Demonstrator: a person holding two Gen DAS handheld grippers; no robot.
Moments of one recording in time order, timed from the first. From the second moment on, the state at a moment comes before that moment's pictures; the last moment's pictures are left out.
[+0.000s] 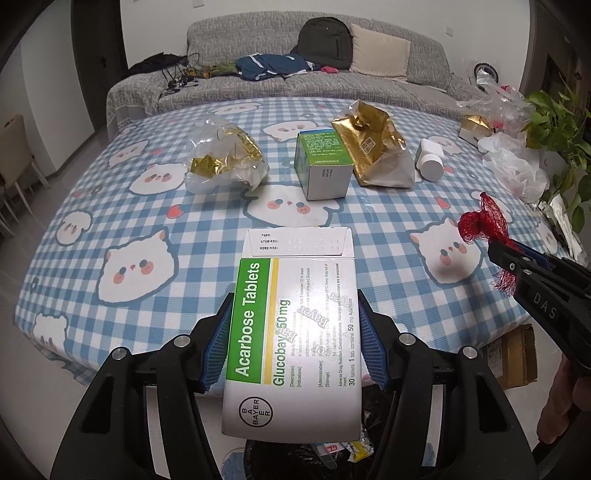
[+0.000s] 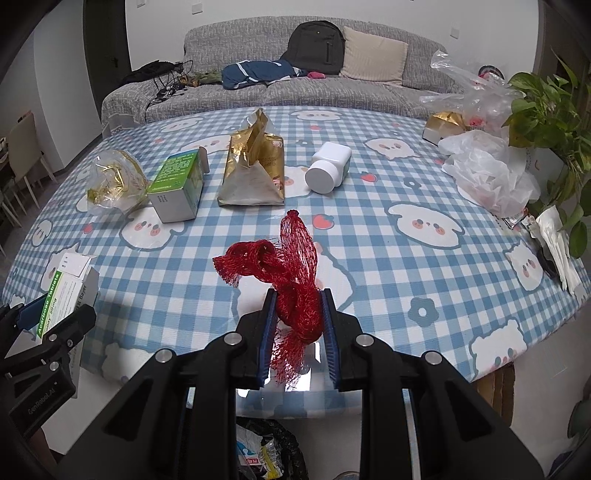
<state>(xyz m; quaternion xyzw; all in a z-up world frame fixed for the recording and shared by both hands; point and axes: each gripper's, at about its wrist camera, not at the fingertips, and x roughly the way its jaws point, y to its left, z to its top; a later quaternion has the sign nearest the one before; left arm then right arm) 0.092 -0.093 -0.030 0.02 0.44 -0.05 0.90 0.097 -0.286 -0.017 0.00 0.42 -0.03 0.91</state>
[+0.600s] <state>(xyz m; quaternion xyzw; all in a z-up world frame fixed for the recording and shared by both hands) 0.035 -0.083 -0.026 0.01 0.43 -0.04 0.90 0.038 -0.273 -0.013 -0.01 0.42 -0.02 0.91</state>
